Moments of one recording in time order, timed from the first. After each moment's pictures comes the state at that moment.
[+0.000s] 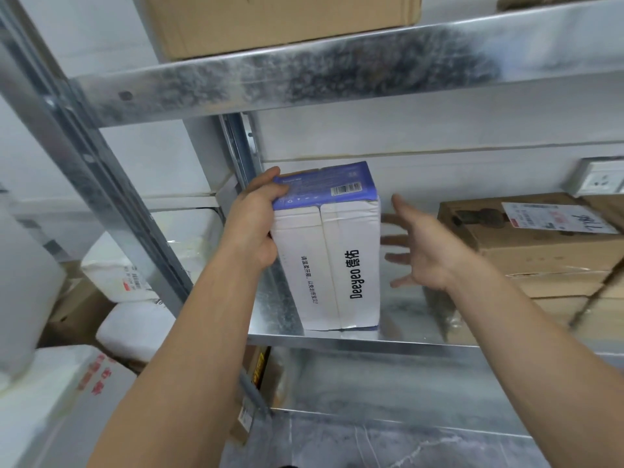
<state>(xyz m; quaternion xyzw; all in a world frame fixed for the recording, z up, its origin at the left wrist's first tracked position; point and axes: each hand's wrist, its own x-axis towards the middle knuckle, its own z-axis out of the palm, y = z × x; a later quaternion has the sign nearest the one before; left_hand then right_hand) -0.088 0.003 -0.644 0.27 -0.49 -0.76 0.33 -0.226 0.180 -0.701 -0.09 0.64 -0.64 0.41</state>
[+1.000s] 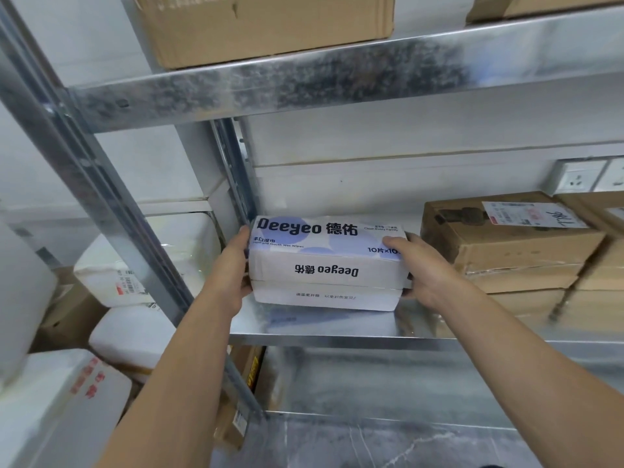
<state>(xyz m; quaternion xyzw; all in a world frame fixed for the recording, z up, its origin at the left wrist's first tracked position) -0.053 -0.022 -0.717 0.40 -0.58 -0.67 0.22 -0.214 0.195 -0.732 -0.04 0.65 -0.69 0.30</state>
